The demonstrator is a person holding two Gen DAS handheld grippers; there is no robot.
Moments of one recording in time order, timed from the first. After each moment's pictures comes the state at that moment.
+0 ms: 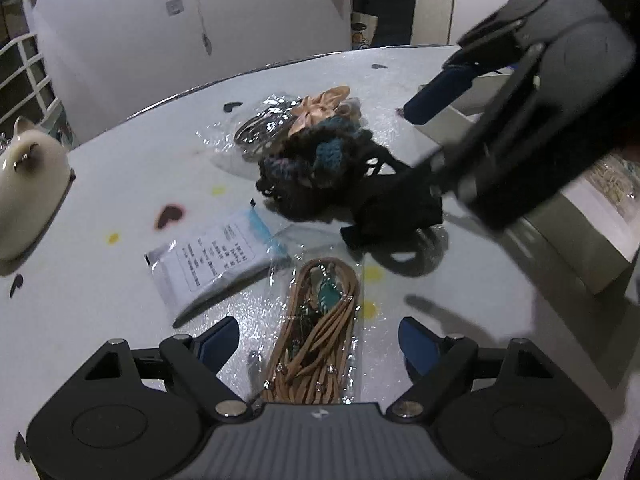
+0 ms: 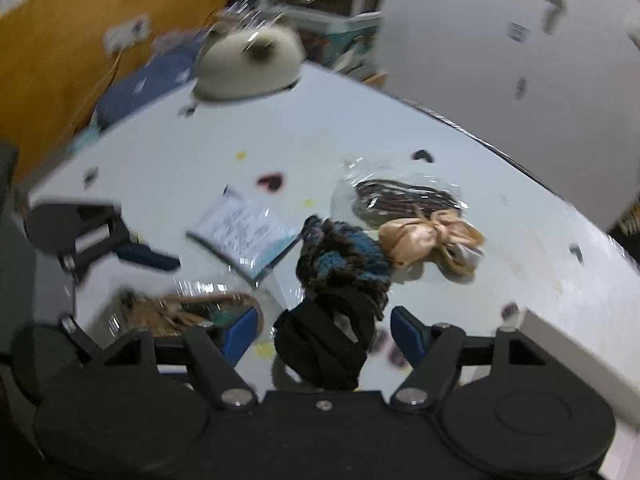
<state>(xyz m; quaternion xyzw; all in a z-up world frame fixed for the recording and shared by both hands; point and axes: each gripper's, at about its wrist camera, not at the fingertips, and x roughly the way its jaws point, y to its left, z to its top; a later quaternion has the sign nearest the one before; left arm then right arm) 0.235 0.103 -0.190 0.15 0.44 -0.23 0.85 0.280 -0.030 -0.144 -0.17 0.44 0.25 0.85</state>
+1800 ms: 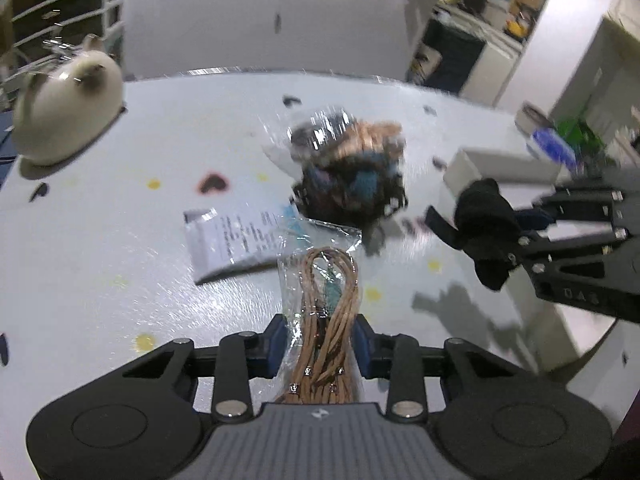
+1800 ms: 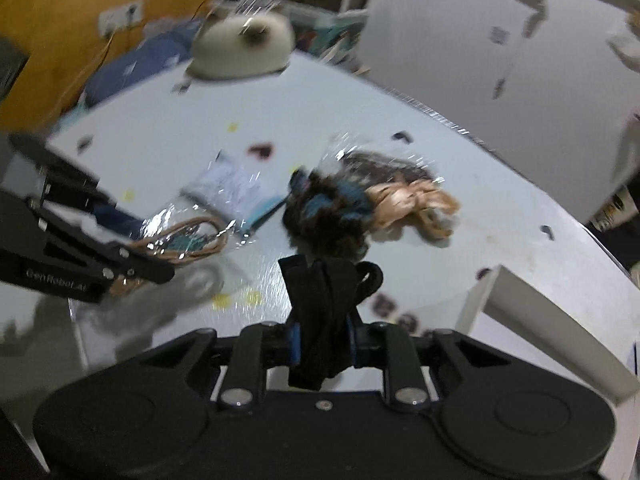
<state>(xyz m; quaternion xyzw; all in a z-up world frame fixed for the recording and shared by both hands) 0.228 0.130 -0.144 -0.01 0.47 -0.17 0.87 0.234 -0.051 -0.139 -0.17 0.42 0.20 0.87</state>
